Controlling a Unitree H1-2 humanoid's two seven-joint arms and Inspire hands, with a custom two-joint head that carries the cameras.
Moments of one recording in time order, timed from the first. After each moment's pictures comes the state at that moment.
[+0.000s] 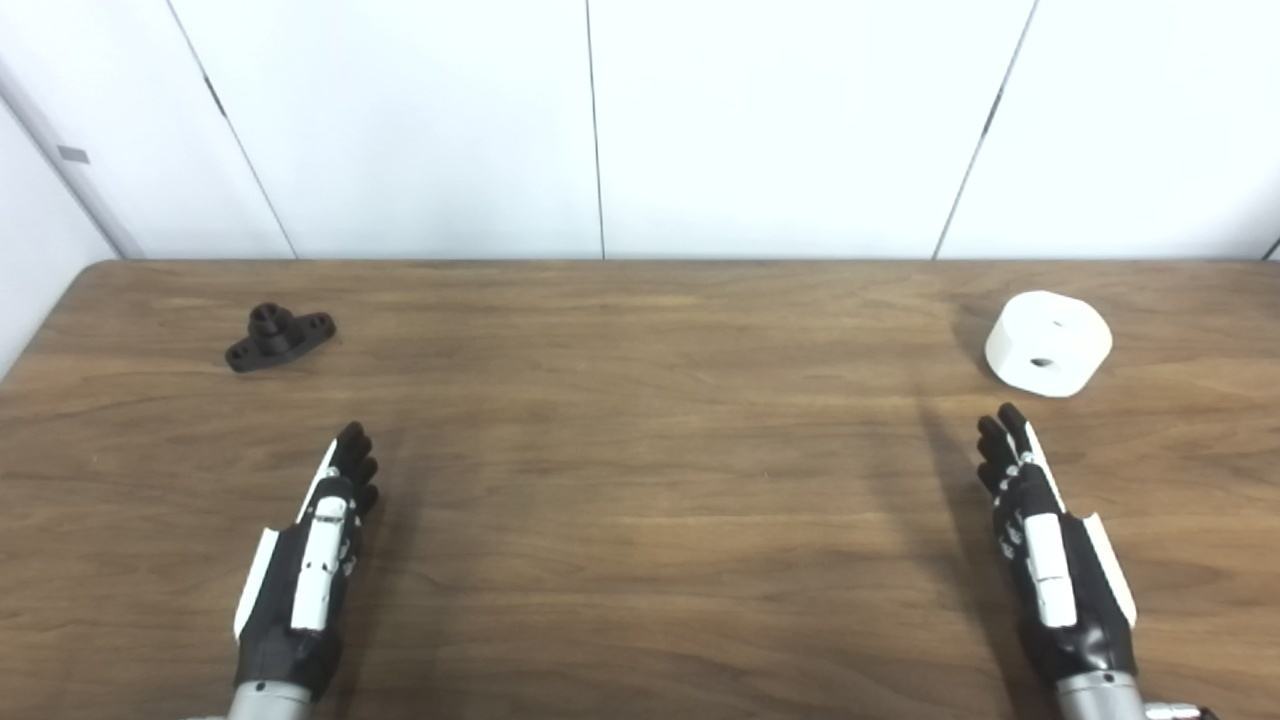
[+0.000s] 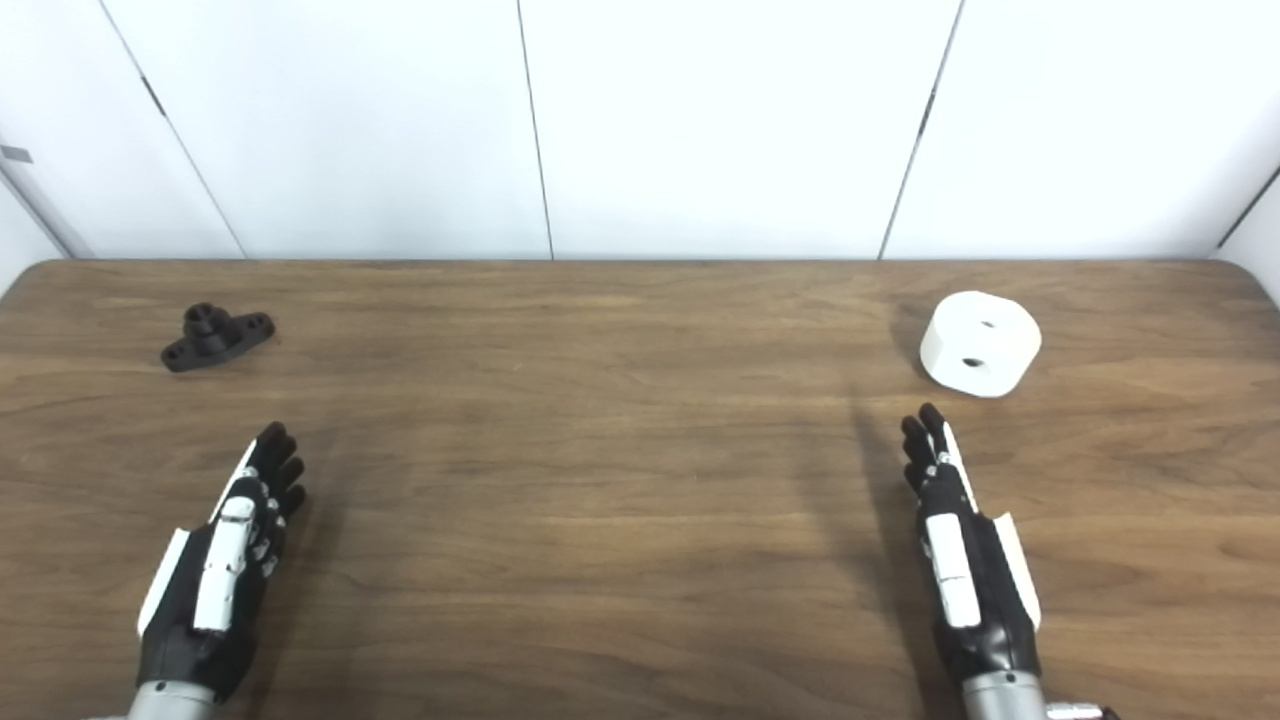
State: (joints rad) left arm 0.26 0.10 0.22 -0.34 -0.12 0.06 -0.17; right arm 0.18 -0.09 -0.09 -0.20 0.03 -0.11 0.11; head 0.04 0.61
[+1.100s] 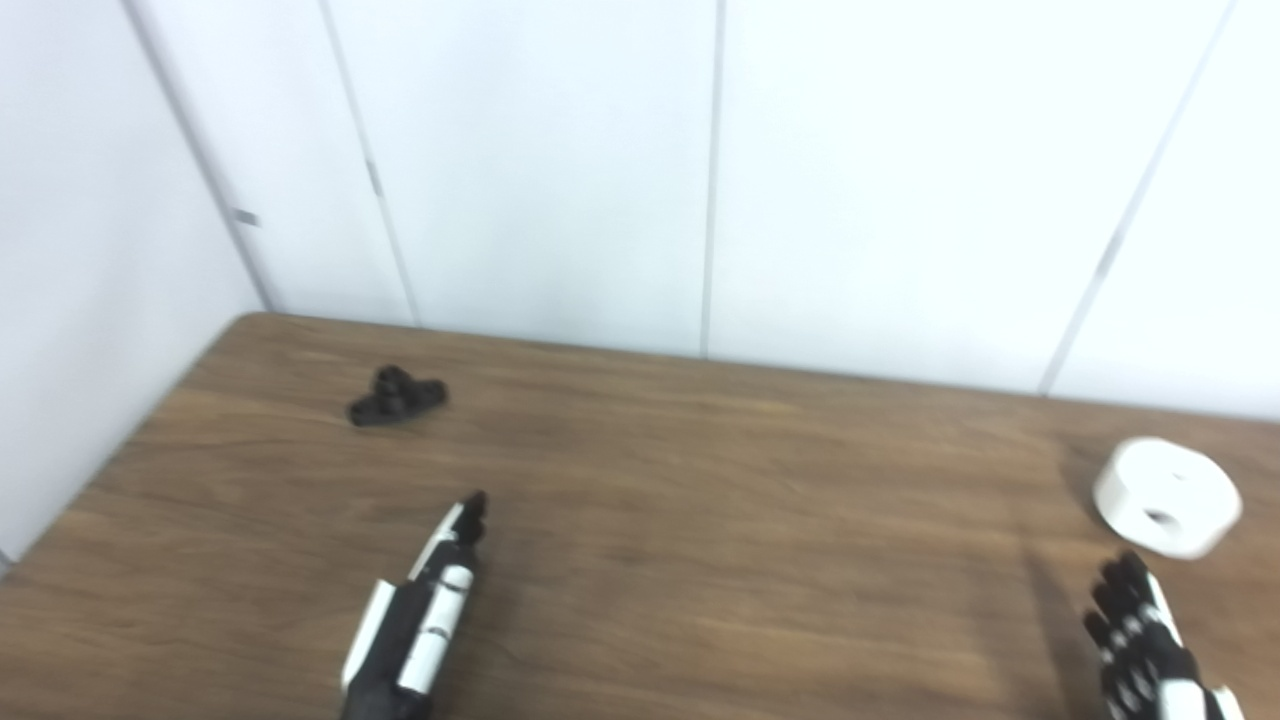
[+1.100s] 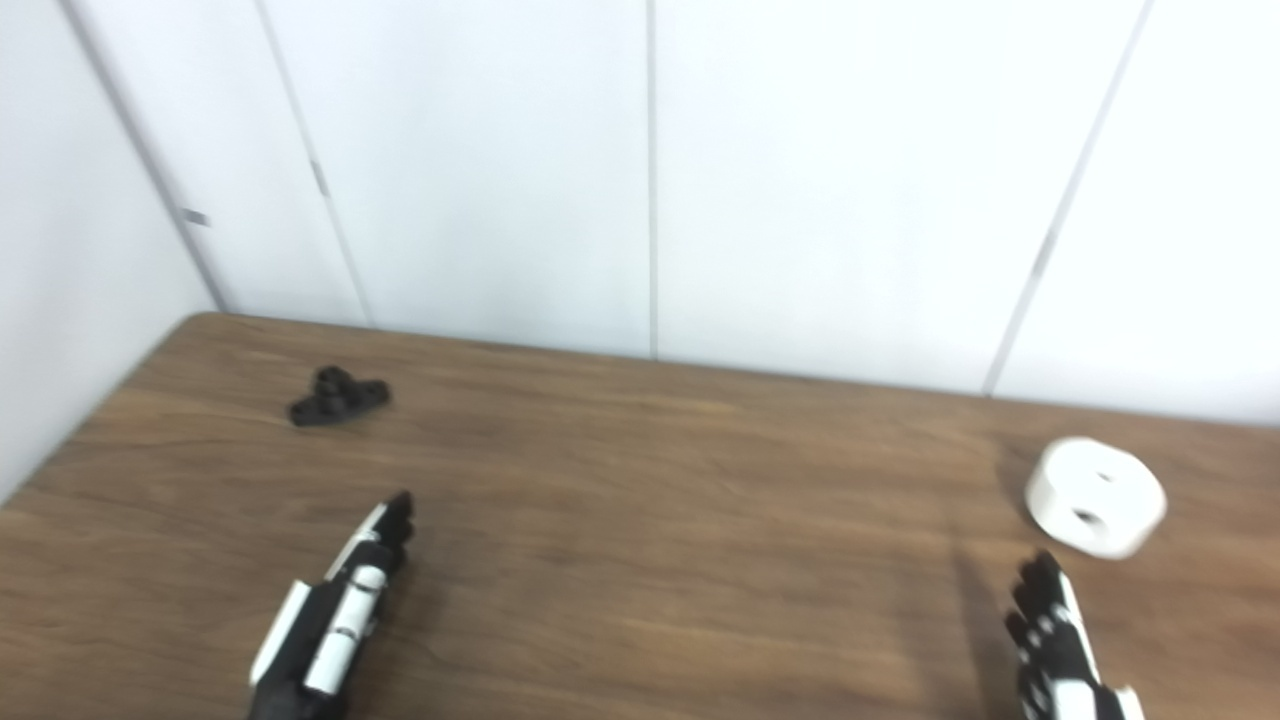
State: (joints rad) left arm 0.25 0.09 0.16 -0.26 -0.05 -0.06 -0.12; right arm 0.16 -0.11 -0.10 -0.17 0.14 -0.13 0.14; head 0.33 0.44
